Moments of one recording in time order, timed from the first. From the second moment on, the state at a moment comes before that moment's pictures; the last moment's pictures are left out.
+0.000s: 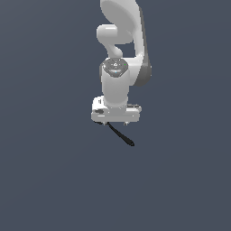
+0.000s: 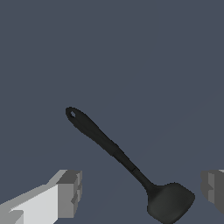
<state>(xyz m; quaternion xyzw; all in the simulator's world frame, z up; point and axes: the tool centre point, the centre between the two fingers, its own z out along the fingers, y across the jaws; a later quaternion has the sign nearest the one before) -0.009 0.000 0.155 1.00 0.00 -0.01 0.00</state>
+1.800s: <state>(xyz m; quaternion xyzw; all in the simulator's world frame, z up) -0.027 -0.012 0.123 0.99 0.16 -0.01 0.00</state>
